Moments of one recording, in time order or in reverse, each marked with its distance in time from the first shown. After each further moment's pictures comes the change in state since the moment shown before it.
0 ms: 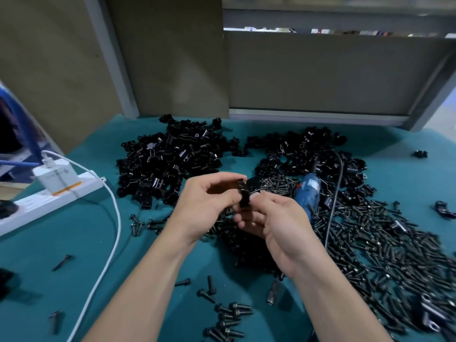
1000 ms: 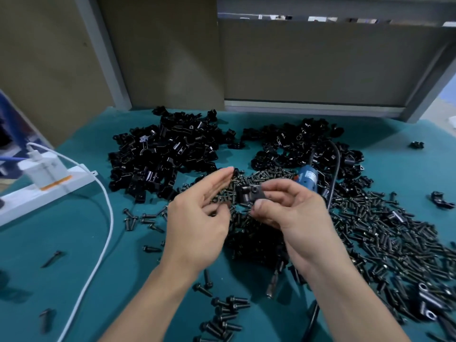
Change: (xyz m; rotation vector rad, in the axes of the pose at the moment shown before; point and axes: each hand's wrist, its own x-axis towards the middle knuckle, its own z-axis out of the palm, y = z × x) left_hand -0.041 -0.011 0.014 0.204 0.190 0.207; right_hand -0.016 -0.009 -0.016 -0.099 0.180 -0.132
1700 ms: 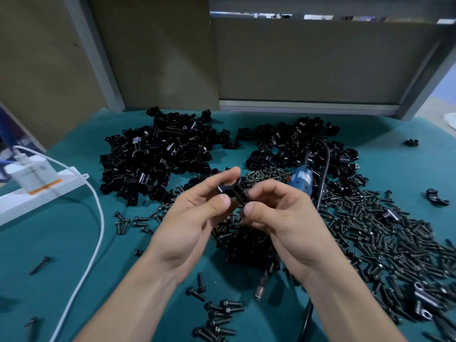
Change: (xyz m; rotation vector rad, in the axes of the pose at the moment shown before) left_hand 0.011 -0.009 -0.003 -0.633 -0.341 -0.279; right_hand -0.003 -0.001 -0.005 -0.026 -0.249 -0.081
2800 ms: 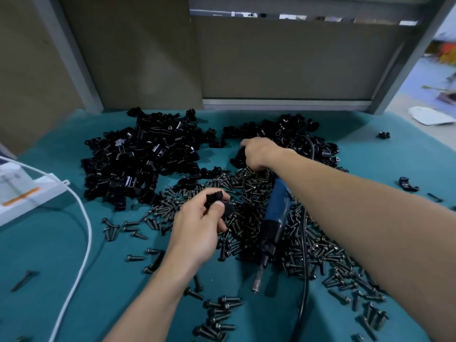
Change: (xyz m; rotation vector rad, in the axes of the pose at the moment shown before) left_hand 0.008 -0.027 0.003 0.649 0.261 -0.079; right_hand 0.198 0.007 -0.046 -1.920 -0.249 0.200
